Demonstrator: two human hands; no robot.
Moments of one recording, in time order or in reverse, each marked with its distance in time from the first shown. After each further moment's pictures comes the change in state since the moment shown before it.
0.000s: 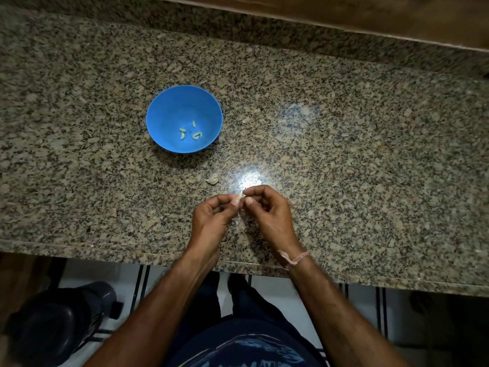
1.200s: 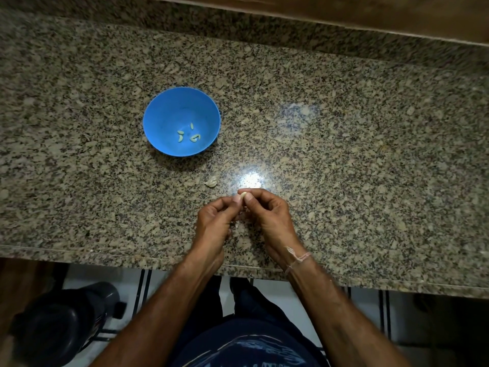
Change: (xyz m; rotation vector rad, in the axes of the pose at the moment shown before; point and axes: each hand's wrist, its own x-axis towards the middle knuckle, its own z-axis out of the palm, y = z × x) left_hand 0.006 -0.001 0.010 0.023 0.005 -0.048; right_hand 0.001 -0.009 0.003 0.392 -0.035 0.150
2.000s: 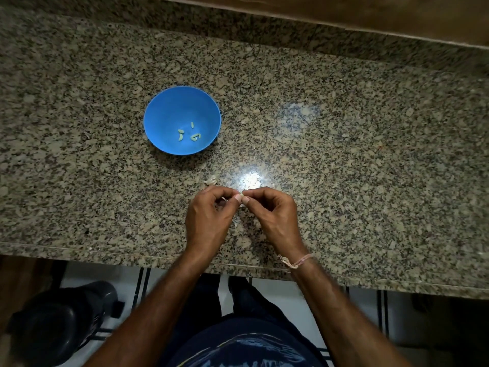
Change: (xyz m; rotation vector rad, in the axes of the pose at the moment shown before) left_hand 0.000 0.013 -0.012 0.653 0.128 0.532; right_hand -0.001 -0.004 -0.009 -0.321 0.016 -0.202
